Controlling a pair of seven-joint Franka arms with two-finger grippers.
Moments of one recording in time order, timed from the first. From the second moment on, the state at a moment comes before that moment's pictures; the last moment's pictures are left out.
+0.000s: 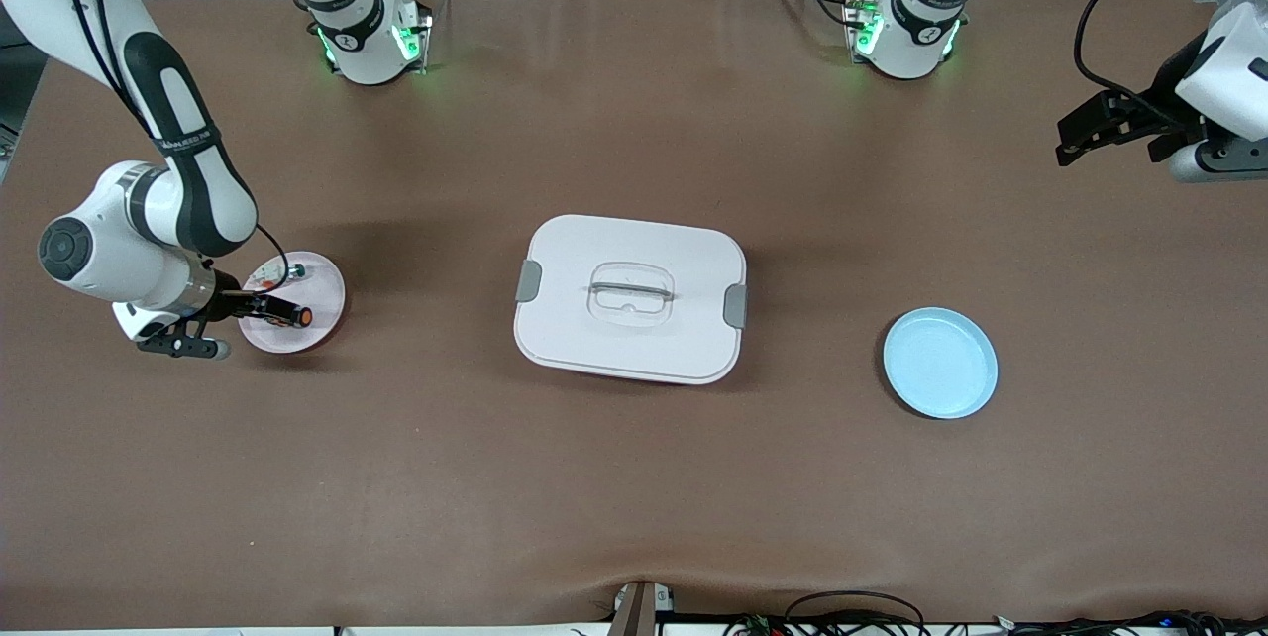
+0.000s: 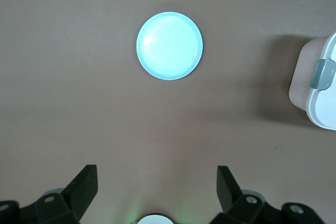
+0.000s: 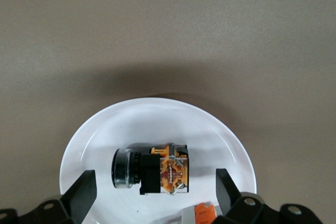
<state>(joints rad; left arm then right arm) 0.02 -0.03 -0.11 -1.55 0.01 1.47 -0.12 -0.13 0.42 -0.04 -2.08 0.11 2.42 -0.13</state>
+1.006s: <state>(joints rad) 0.02 -0.03 -0.11 -1.55 0.01 1.47 -0.12 -0.13 0.47 -0.03 -2.08 0.12 2.44 -0.08</state>
